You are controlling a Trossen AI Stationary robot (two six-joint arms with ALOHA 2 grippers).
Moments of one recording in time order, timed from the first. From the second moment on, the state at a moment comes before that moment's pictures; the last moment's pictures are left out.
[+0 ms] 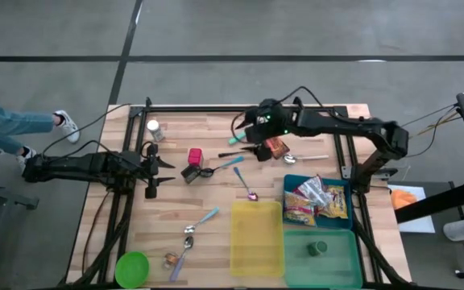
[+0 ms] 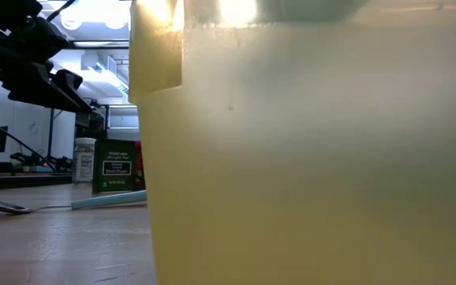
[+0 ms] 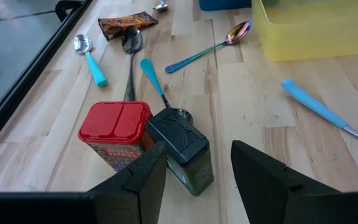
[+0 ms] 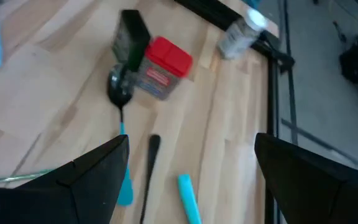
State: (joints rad) left arm -0.01 0.32 0.29 -0.53 -0.13 0.12; right arm -0.33 1.61 1.25 -0.29 -0.22 -0.66
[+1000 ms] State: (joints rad) left arm -0.01 0.32 0.29 -0.53 -0.13 0.12; right arm -0.41 1.20 0.64 0.47 -0.25 -0.39
